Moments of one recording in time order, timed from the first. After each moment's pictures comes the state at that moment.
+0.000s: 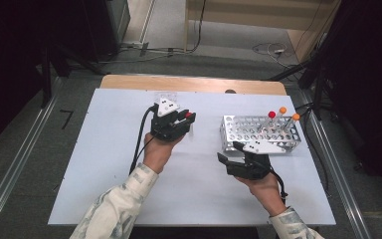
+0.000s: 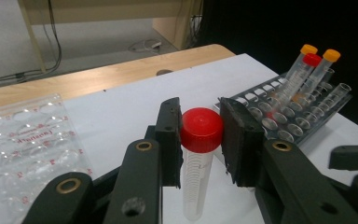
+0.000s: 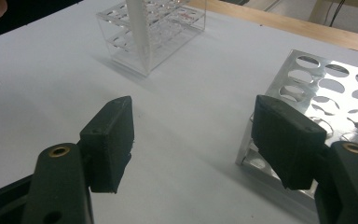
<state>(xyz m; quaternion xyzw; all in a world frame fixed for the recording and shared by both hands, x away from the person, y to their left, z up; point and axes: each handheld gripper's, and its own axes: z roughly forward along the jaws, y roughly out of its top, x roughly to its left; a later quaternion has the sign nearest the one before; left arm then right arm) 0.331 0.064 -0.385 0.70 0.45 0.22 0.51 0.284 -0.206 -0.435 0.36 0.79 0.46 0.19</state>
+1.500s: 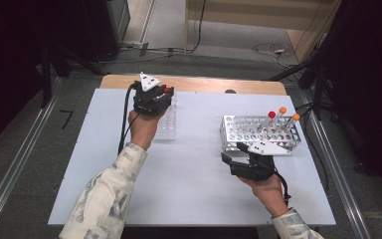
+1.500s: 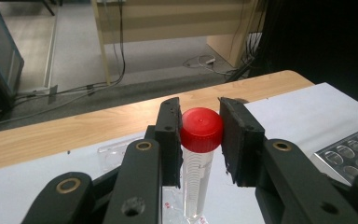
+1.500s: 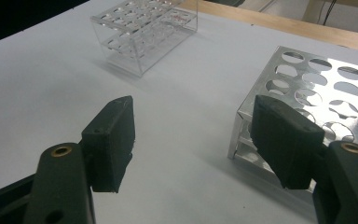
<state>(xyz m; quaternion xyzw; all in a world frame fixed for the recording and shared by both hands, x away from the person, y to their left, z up) 0.376 0.107 -0.368 0.66 0.50 0.30 0.48 0.282 -0.214 -0.435 0.37 0.78 0.46 0.19</state>
